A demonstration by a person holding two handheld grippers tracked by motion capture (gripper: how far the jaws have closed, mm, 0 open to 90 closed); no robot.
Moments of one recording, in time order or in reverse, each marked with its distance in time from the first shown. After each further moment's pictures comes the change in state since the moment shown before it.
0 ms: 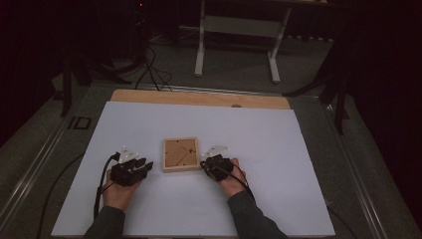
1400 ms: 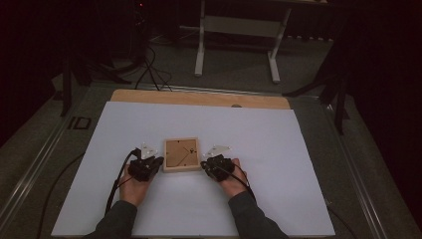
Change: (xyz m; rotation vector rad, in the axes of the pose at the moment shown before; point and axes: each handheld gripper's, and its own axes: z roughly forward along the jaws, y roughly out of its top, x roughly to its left) left arm -0.029 0.015 0.031 0.027 0.019 0.090; right arm 0.001 0.000 -0.007 -0.006 0.010 0.003
